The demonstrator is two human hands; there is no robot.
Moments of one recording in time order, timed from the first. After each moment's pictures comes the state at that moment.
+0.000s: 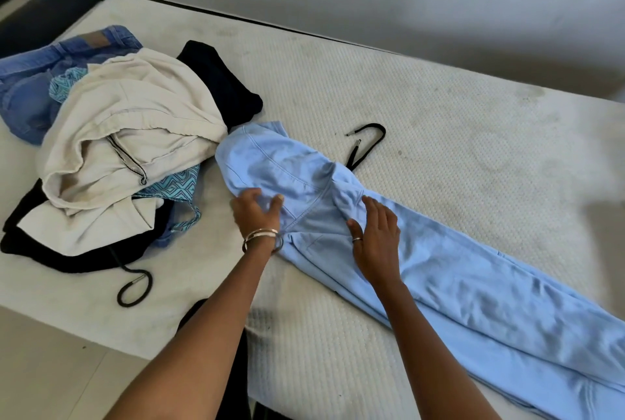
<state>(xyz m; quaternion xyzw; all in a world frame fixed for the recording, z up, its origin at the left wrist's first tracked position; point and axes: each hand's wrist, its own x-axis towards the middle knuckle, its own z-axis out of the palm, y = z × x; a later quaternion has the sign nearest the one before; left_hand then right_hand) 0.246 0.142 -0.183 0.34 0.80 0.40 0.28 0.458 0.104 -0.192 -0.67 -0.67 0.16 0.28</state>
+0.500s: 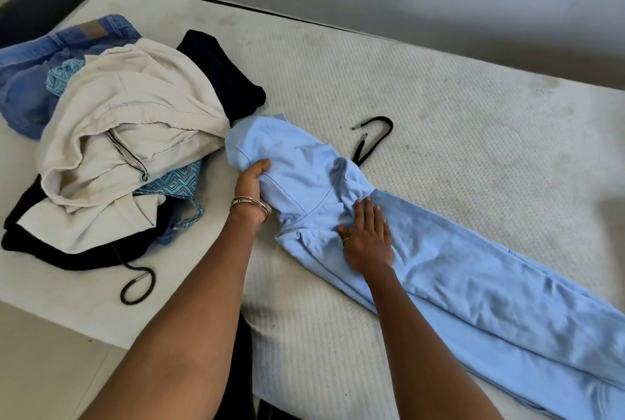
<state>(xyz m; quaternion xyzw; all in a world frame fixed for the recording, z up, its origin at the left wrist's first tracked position) 0.223 0.189 -0.157 0.04 0.53 0.57 0.63 0.440 0.114 -0.215 -0.70 -0.67 0.23 0.00</state>
